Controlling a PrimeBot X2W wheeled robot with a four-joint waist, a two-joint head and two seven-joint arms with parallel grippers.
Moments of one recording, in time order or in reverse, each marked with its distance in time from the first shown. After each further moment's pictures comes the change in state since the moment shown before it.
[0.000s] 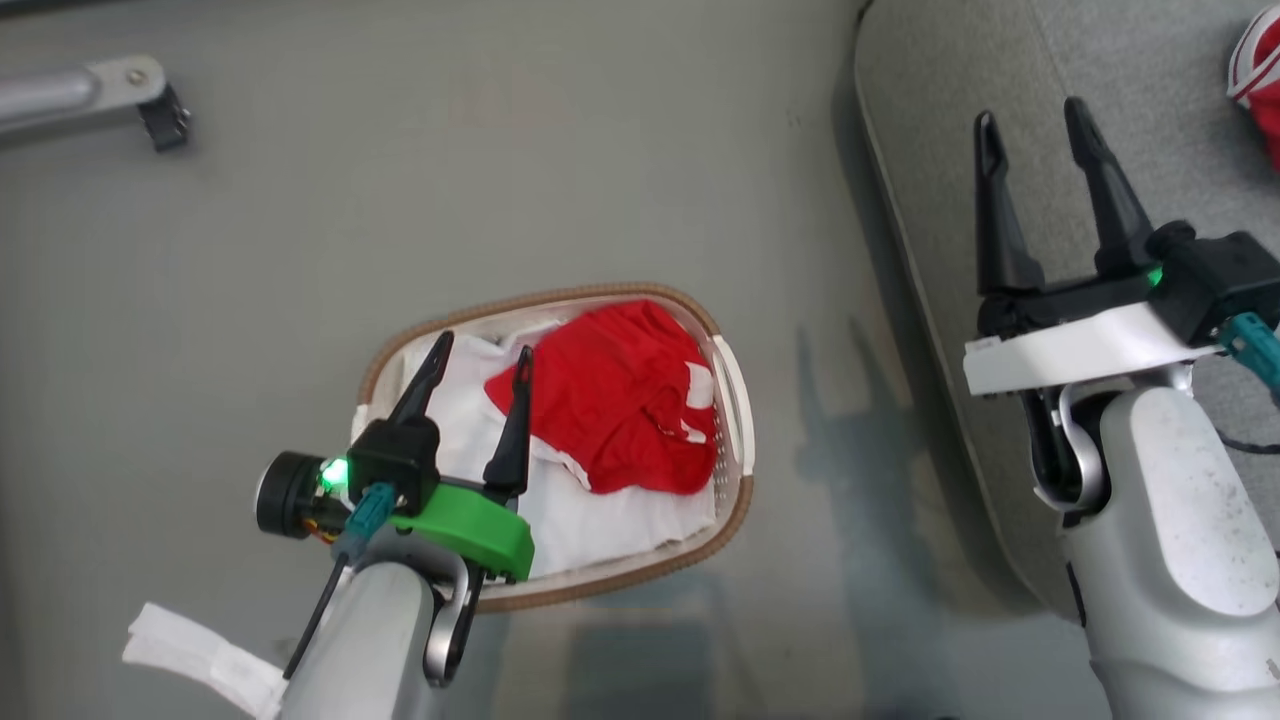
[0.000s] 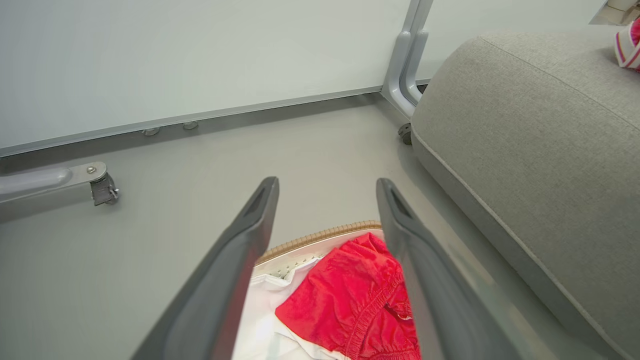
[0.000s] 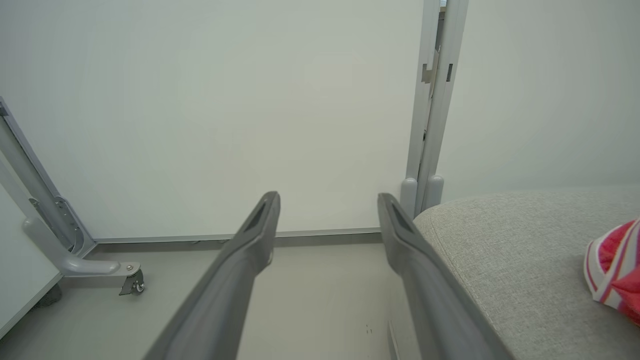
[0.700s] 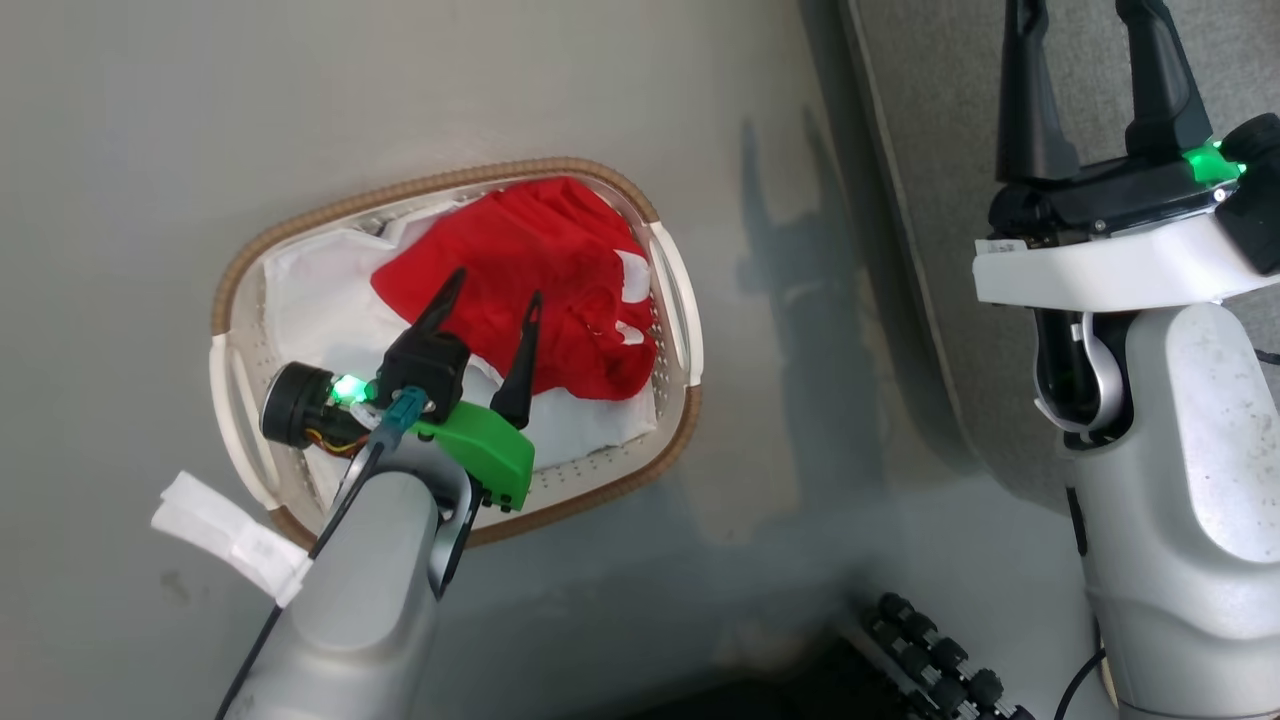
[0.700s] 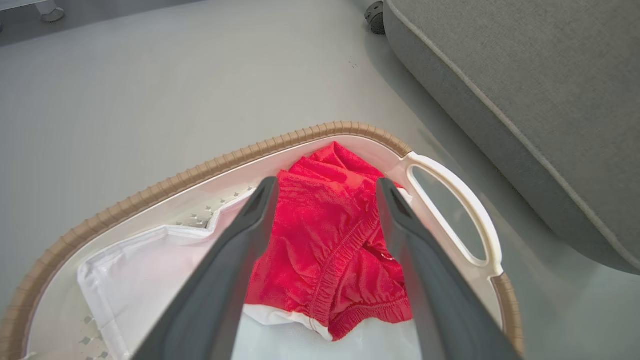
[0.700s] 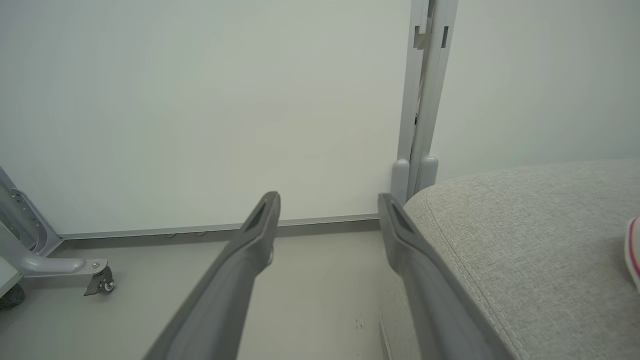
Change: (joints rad) left arm -0.232 0.000 -0.055 0.263 0.052 -0.032 0.000; right arm -0.129 0.023 0.011 -0.125 0.043 0.000 0.000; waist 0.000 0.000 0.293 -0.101
